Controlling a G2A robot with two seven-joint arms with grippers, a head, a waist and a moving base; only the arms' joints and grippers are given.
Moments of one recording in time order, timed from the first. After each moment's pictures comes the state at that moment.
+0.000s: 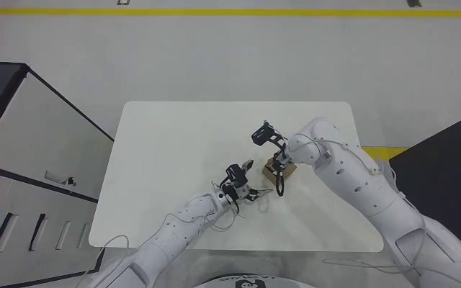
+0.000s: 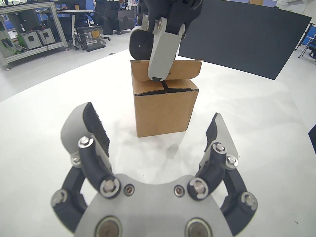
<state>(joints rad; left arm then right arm) 1.19 -1.44 -0.76 -0.86 1.52 -0.36 0.71 -0.85 -1.10 0.76 -1.58 -0.82 -0.02 1.48</state>
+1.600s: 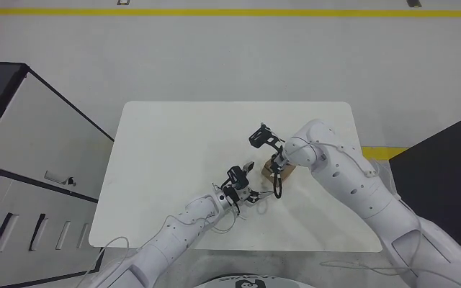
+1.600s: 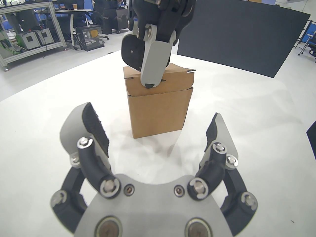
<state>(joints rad) 1.20 -1.44 -0.75 -0.88 1.53 -0.35 0.70 -0.86 -1.11 0.76 -1.58 -0.86 -0.03 1.48</state>
